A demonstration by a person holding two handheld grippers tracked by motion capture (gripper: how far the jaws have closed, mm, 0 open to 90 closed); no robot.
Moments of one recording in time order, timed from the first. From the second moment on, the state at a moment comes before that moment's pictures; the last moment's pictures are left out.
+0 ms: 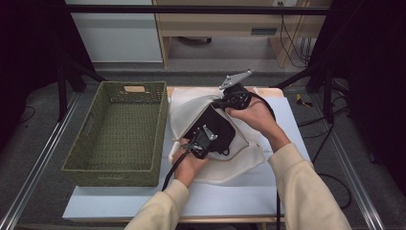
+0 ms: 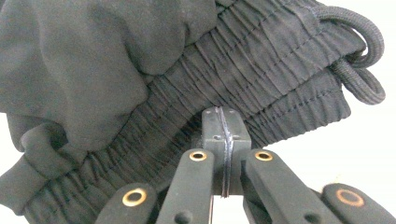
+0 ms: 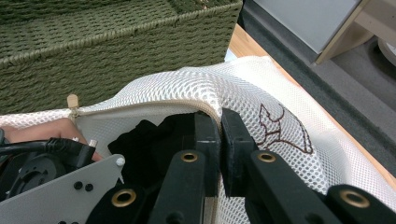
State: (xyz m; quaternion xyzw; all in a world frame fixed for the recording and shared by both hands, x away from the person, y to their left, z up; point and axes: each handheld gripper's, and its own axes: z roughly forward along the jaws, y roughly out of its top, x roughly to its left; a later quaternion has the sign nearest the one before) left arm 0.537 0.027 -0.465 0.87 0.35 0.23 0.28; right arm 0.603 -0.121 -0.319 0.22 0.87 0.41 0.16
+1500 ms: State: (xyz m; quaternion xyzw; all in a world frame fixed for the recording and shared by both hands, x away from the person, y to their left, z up) left arm 0.527 0.026 -0.458 0.85 0.34 0.26 0.32; right arm 0.595 -0.121 -0.321 0.22 0.87 0.40 0.16
